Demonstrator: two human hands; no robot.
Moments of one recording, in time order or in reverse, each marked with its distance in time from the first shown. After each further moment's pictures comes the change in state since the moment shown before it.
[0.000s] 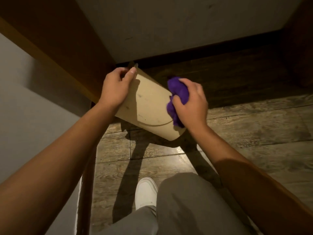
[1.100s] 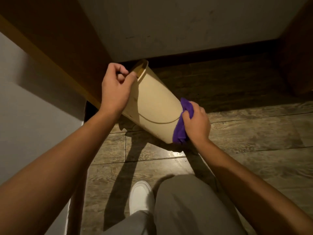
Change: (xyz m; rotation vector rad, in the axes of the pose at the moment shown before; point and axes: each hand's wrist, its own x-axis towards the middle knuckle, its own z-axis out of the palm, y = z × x) left_hand -0.006 -0.002 0.006 -0.325 0.153 0.077; right_hand -0.017 0.045 0.006 -0.206 -0.155 0.247
